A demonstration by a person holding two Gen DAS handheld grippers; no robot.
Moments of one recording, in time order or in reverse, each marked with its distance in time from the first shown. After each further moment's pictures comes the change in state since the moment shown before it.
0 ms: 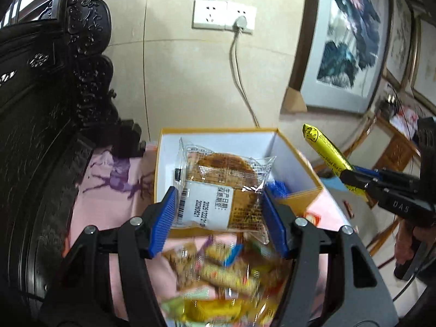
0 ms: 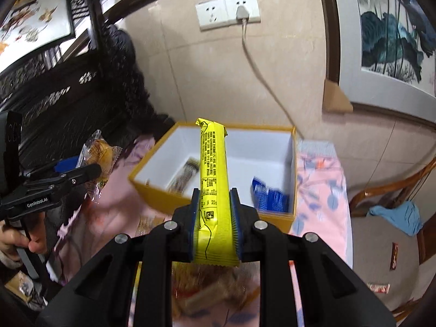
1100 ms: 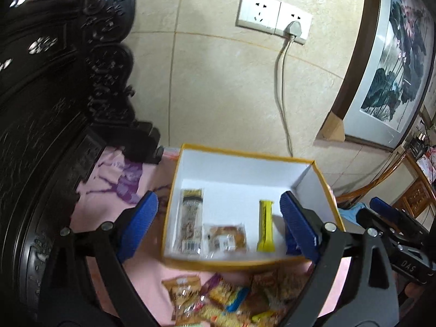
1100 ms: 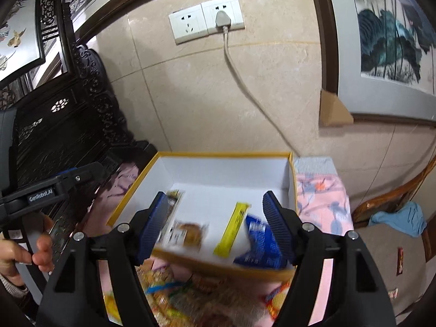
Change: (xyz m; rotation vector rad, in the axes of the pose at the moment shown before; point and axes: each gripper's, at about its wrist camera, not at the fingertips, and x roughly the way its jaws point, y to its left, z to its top) left arm 0.057 0.027 0.044 -0.165 0.025 0.121; right arm 0.038 -0.007 0.021 0.063 -0.016 -0.029
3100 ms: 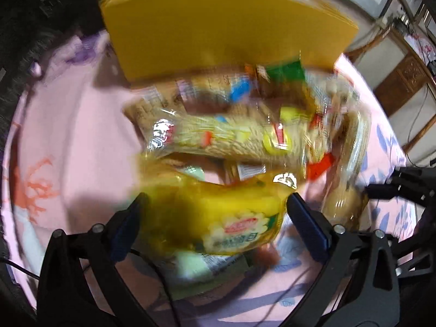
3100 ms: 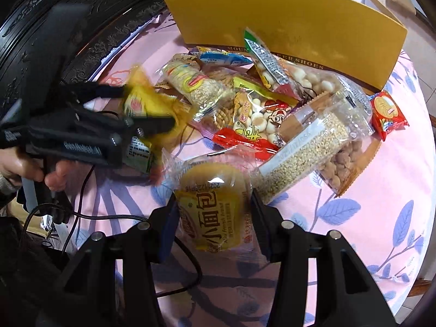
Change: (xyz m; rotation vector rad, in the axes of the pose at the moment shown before) left arm 0.047 0.009 -0.224 0.283 0.495 -0.086; right arm 0.022 0.055 -0.215 -0.155 0.547 0.178
